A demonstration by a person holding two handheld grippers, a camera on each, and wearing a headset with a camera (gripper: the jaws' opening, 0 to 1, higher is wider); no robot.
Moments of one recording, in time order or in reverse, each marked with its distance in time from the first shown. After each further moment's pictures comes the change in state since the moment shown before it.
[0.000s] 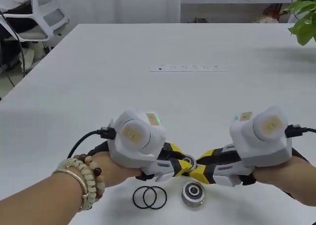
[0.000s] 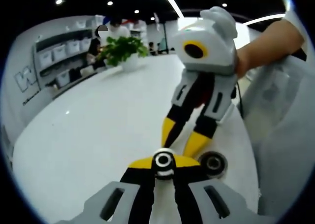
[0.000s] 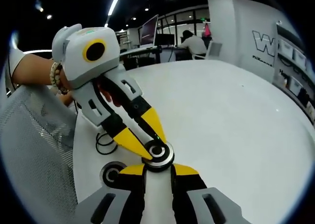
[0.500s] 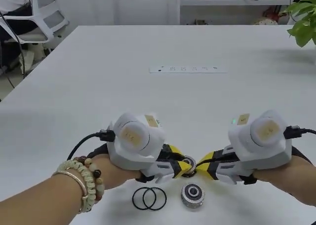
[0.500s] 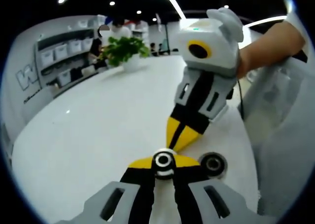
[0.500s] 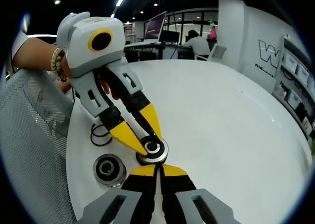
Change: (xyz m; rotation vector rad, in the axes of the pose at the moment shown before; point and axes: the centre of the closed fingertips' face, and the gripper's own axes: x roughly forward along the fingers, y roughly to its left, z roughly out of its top) left arm 0.000 -0.001 0.001 -0.013 -0.010 0.005; right arm -0.002 -0.008 -0.004 -0.085 0.045 -0.050
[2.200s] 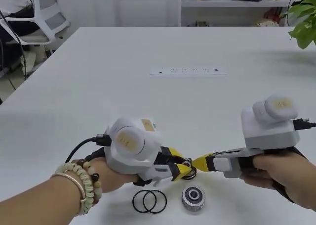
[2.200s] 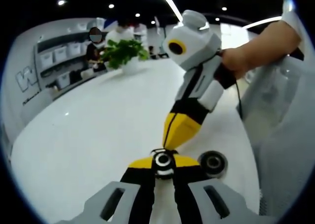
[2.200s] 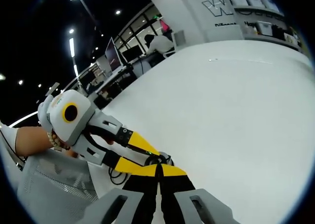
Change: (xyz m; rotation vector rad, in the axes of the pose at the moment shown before) left arm -0.001 0.000 -0.001 0.006 -0.030 -0.011; right arm -0.008 0.000 0.022 0.572 -0.129 0.094
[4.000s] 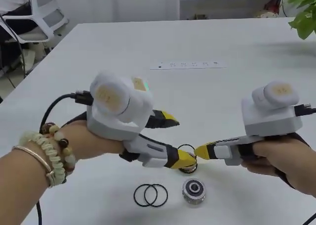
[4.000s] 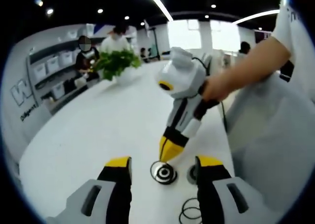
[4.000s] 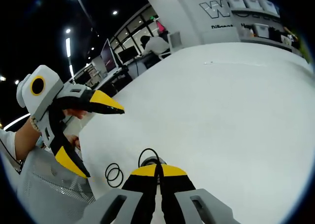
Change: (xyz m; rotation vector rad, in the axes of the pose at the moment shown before) left arm -0.056 -0.002 0.062 0.088 0.015 -0.042; right arm -0.005 -0.002 0.007 0.005 -0.007 -0.051
